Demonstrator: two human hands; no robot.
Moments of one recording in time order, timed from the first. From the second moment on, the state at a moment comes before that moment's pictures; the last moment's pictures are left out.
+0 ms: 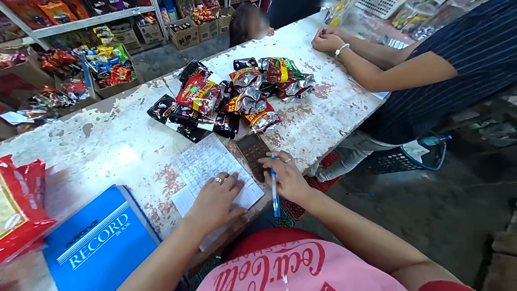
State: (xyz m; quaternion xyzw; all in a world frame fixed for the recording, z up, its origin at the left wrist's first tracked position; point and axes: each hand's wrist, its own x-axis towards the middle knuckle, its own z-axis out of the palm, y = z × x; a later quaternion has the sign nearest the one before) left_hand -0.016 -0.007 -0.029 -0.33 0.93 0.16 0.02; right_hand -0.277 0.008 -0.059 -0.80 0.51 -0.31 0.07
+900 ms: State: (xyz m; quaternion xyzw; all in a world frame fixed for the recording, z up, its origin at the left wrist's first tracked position) left_hand -0.014 -0.007 -0.029 -0.32 0.93 0.16 0.01; right_hand -0.284 -0.024 -0.054 -0.78 0.54 -0.31 0.09
